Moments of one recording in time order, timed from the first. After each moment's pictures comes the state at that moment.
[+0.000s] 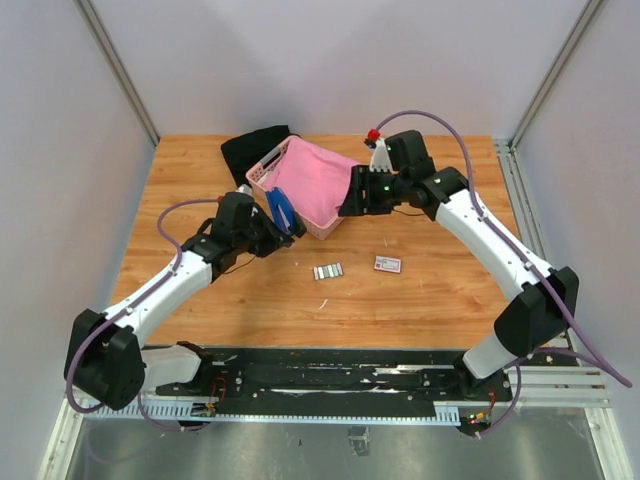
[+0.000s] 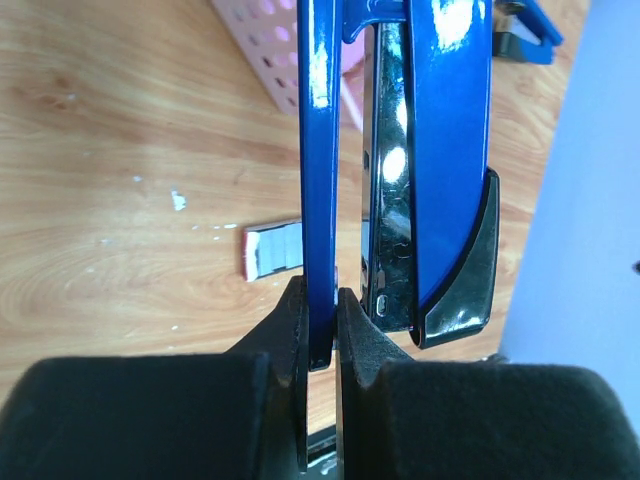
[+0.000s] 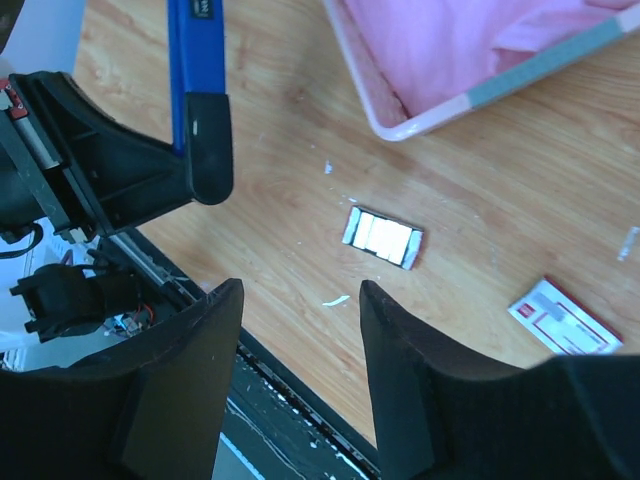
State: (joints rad) left arm -0.44 1.21 0.82 -0.27 0.11 -0.94; right arm 0.50 1.54 1.51 -0.70 -0.38 0.38
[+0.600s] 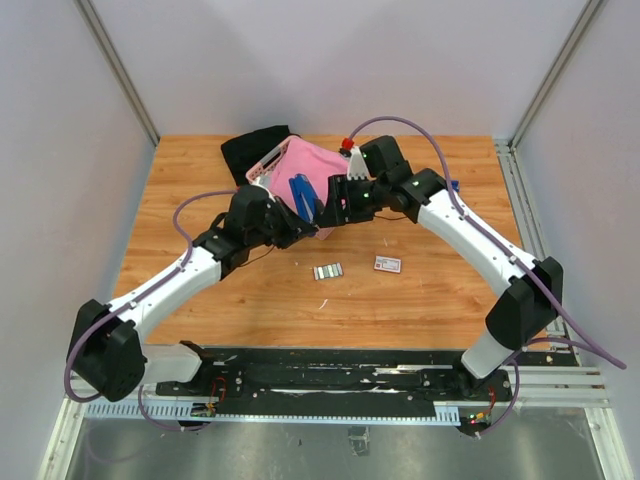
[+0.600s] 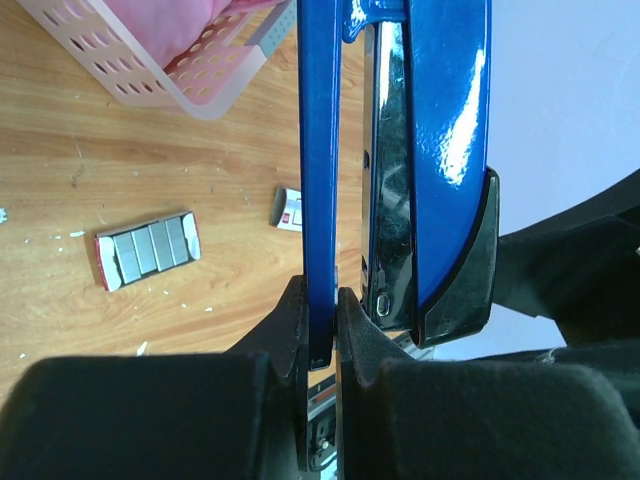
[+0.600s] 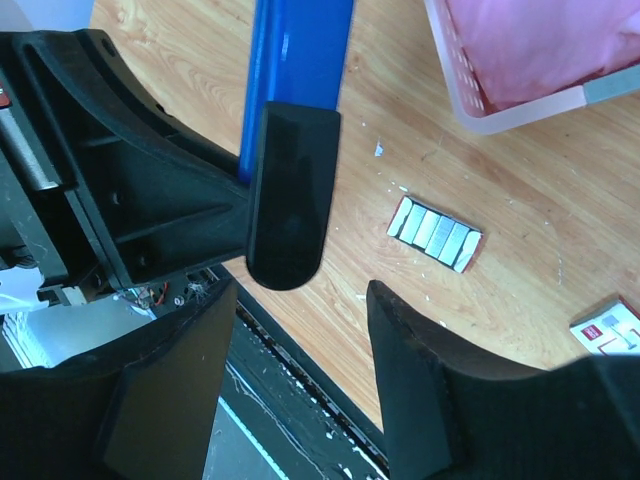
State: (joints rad) left arm -0.55 1.25 0.90 -0.13 0.15 -1.06; right arm 0.62 1.61 1.56 -0.71 -0.40 0.39
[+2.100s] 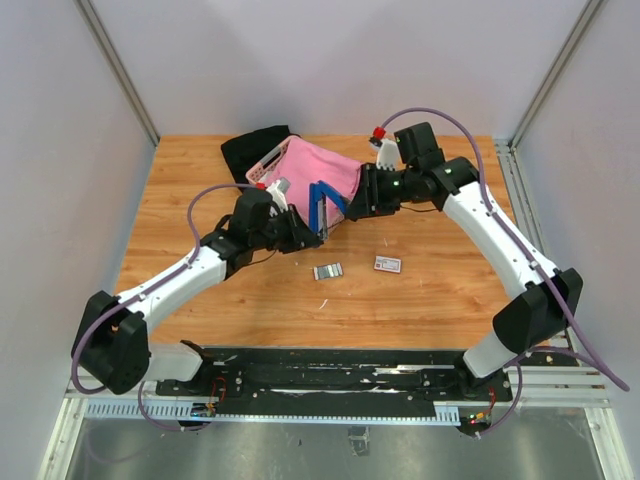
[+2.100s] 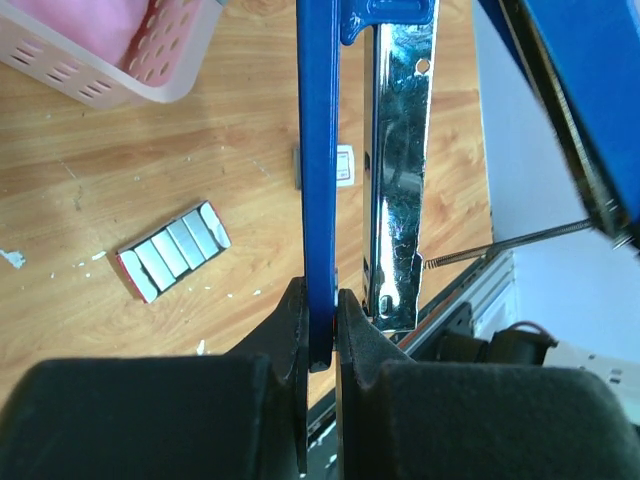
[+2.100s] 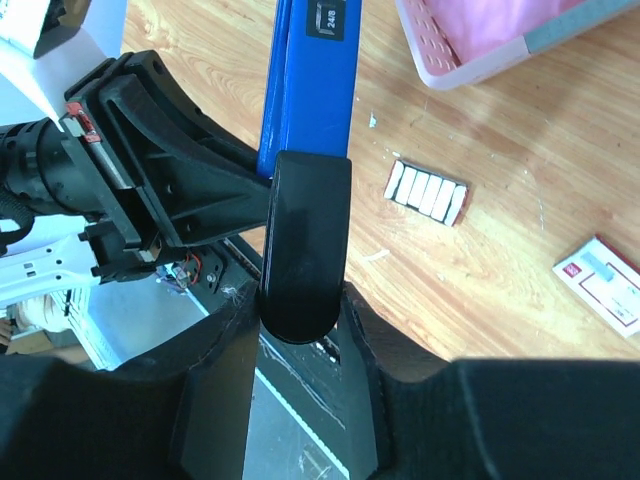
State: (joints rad) left arm -0.55 1.30 0.87 -0.08 0.31 -0.79; right arm 0.48 1.58 1.62 -0.85 -0.52 0.38
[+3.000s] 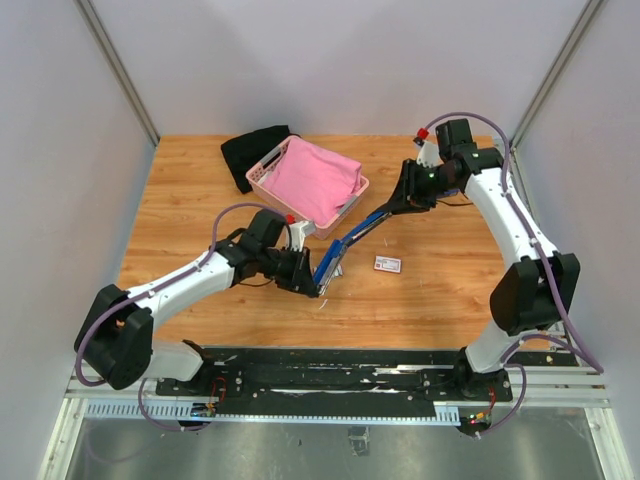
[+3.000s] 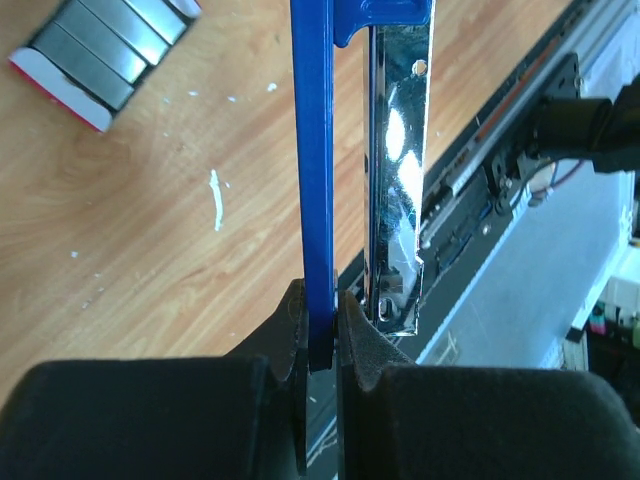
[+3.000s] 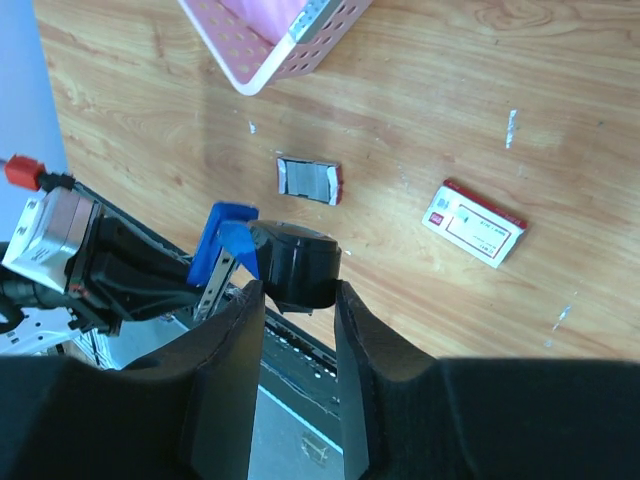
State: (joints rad) left arm -0.61 1.33 0.81 -0.34 0.56 -0.41; right arm 0.20 1.64 1.61 -0.99 -0.56 0.32
